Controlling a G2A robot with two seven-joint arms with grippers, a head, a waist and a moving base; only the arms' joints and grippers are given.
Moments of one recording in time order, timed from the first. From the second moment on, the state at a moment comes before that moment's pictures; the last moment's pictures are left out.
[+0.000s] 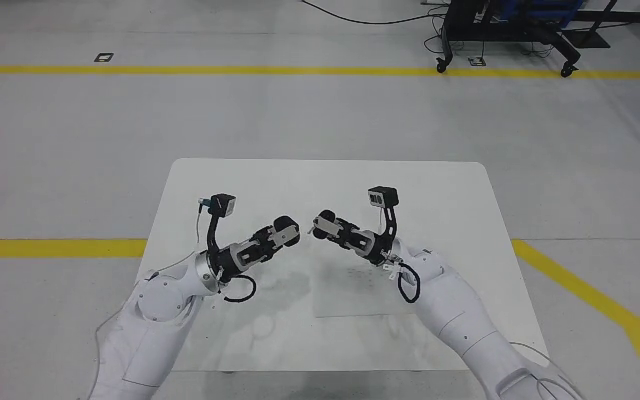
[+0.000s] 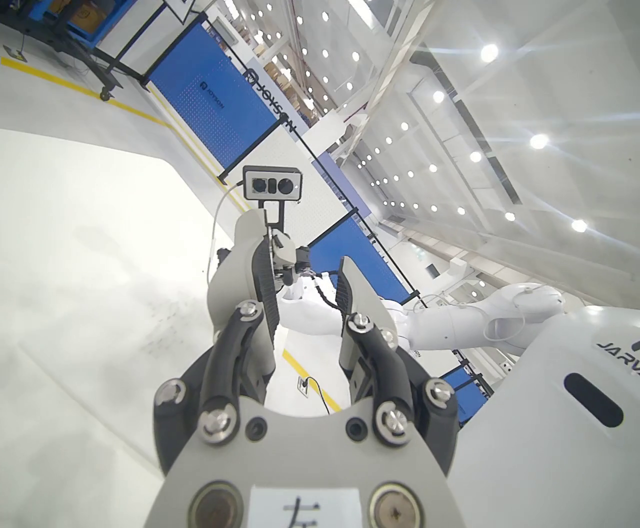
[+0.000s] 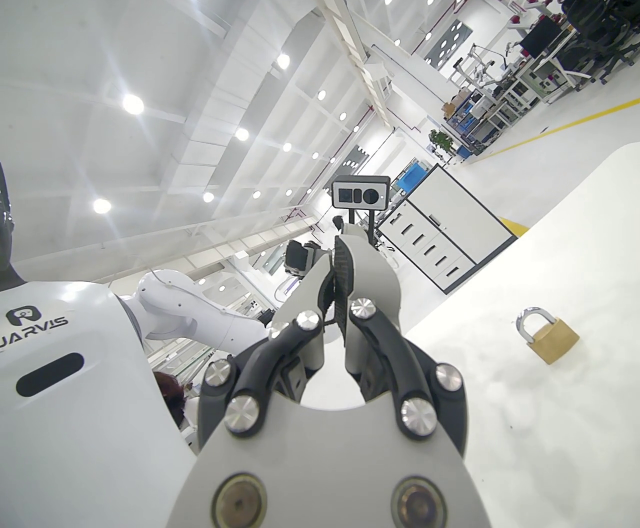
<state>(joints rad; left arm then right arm) 1.38 -1.10 -1.29 -1.65 -0.22 -0.60 -0.77 -1.07 -1.34 0.96 -1.09 0.47 -1.01 0.81</state>
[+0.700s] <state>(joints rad) 1.35 -1.10 -1.25 -1.65 -0.16 -0.55 -0.79 -1.08 -1.35 0.98 -1.09 0.41 -1.01 0.81</state>
